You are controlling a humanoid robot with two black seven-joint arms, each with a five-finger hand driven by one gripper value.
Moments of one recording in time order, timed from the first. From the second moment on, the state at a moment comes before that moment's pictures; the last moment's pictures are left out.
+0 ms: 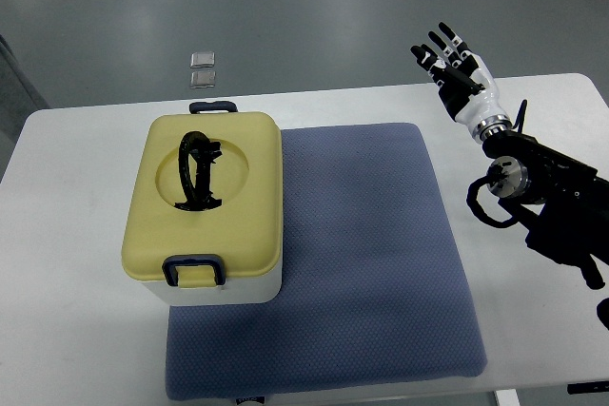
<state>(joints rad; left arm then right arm) 0.00 0.00 -0.02 -0.15 0.01 -0.01 0.06 0.88 -0.17 0.45 0.53 0.09 0.17 0.53</state>
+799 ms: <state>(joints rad) 0.00 0.00 -0.02 -0.15 0.01 -0.01 0.06 1.50 -0.14 0.26 0.84 -1.17 0.48 0.52</state>
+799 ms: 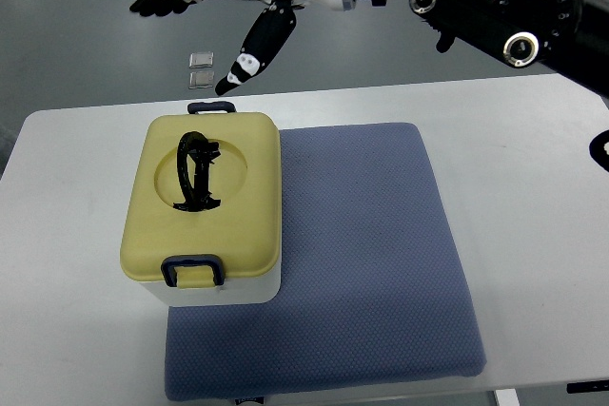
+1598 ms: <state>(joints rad) 0.00 0.00 -0.02 -0.15 0.01 -0.01 0.06 1.62 0.00 0.06 0.89 -1.65 0.40 0.53</state>
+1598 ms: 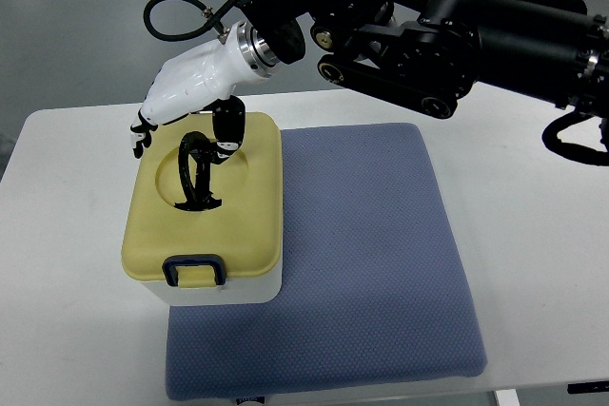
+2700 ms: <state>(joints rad) 0.00 0.00 -0.02 -0.15 0.01 -0.01 0.06 1.59 0.00 0.04 0.93 -1.65 0.38 0.60</state>
